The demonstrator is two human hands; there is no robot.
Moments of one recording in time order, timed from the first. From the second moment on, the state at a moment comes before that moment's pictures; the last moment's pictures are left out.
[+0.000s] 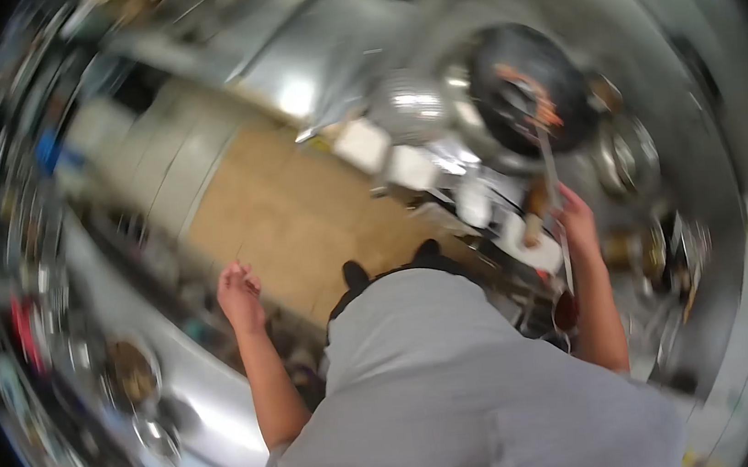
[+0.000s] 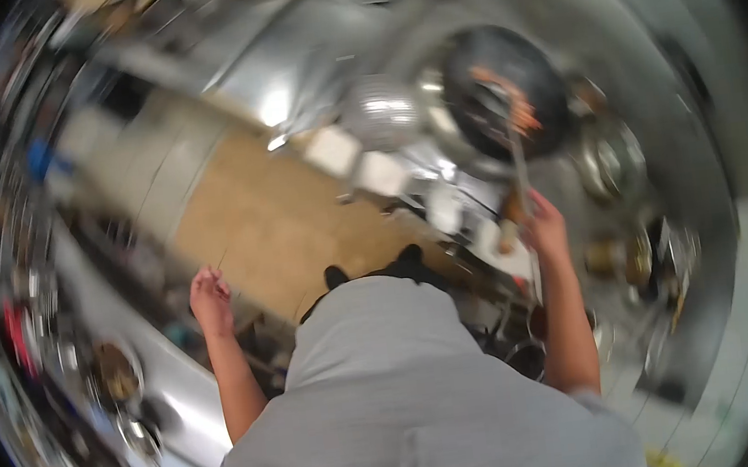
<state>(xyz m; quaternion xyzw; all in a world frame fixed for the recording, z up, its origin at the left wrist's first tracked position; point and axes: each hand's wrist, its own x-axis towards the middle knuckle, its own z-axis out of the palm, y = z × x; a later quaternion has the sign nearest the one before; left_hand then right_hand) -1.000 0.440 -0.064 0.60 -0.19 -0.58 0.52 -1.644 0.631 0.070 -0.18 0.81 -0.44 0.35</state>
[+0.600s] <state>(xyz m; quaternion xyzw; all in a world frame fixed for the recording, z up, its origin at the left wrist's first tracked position) -1.500 0.405 0.061 0.24 -0.83 -0.42 0.26 -1.678 0.761 0.104 -0.34 0.87 -0.28 0.24</state>
